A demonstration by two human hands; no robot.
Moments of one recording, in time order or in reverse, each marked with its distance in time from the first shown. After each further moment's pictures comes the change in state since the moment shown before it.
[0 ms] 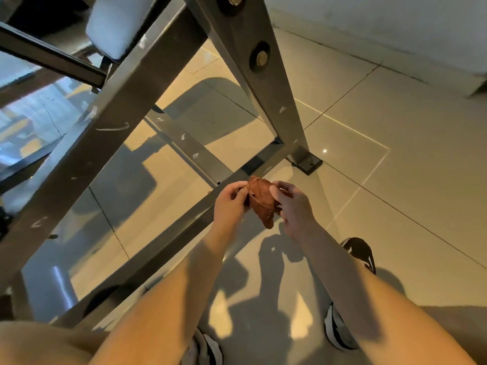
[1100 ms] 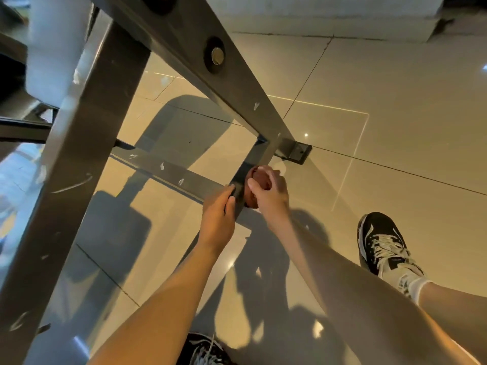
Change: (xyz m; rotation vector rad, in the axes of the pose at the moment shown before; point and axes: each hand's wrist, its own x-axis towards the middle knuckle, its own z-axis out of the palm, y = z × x) left_hand 0.062 -0.011 -0.048 0.738 -0.247 0.569; right_hand 0.035 0.013 0.069 -0.008 0.244 -0.242
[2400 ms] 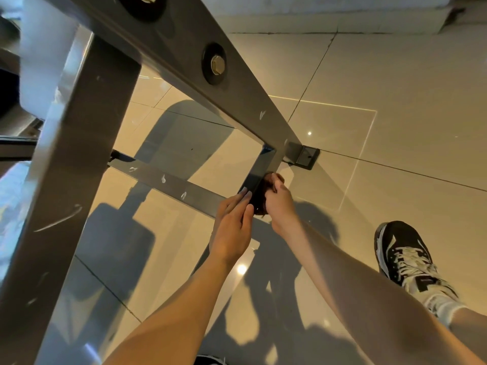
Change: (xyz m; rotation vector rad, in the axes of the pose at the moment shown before) left_hand 0.022 0.003 0.015 0.186 -0.116 -0.027; right_hand 0.061 0.033 0.019 0.254 -0.064 0.312
